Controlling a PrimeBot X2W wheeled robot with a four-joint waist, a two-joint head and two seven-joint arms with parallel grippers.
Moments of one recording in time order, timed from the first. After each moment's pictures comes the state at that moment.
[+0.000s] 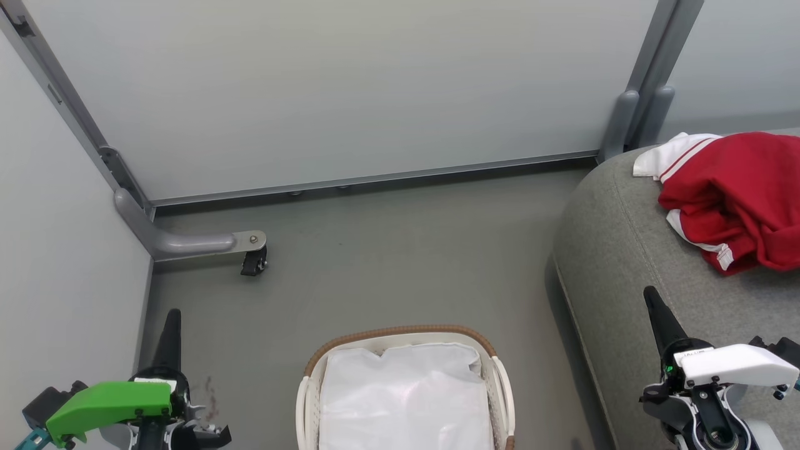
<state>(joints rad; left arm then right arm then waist) -0.07 0.05 0.09 0.26 -1.43 -0.12 0.06 -0.10 -0.05 -0.09 0.27 1.41 0.13 0.06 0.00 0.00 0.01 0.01</state>
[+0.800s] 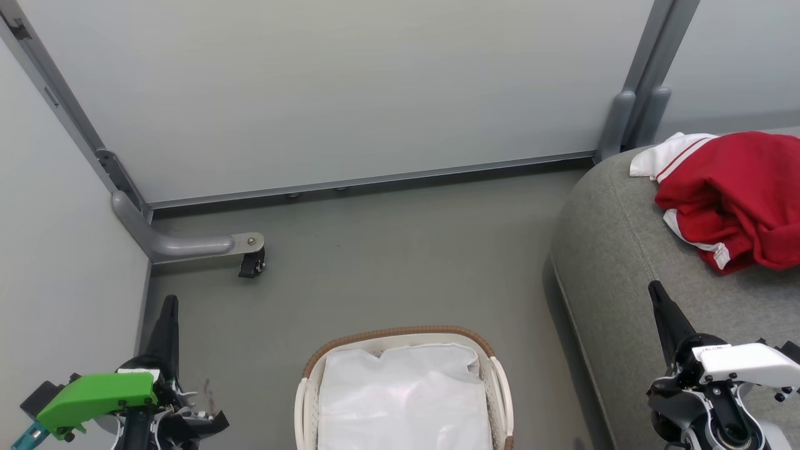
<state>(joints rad) -0.10 0.05 0.11 0.25 -1.58 -0.13 0.10 -0.11 -0.05 -0.11 0.25 1.58 0.13 0.11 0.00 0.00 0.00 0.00</state>
